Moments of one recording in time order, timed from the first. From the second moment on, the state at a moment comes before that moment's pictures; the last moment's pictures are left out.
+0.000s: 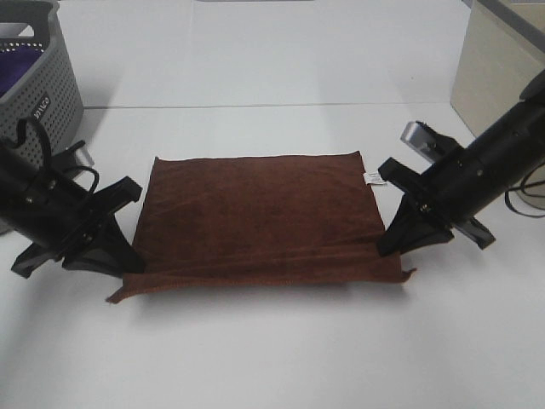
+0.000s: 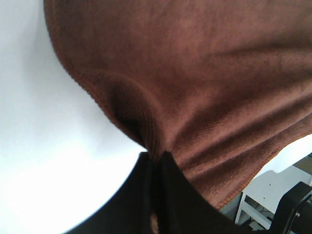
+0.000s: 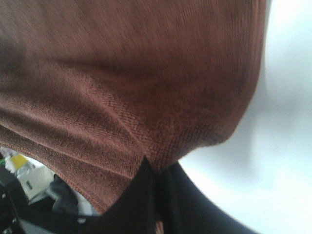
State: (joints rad) left arm -0.12 1.89 -0.93 -0.93 0.80 0.41; right arm 0.05 1.99 -1.10 0.76 0.94 -0.48
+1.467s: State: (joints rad) left arm -0.12 2.30 -1.64 -0.69 0.71 0.25; right arm 0.05 2.41 -1.77 0.71 0.83 -0.44
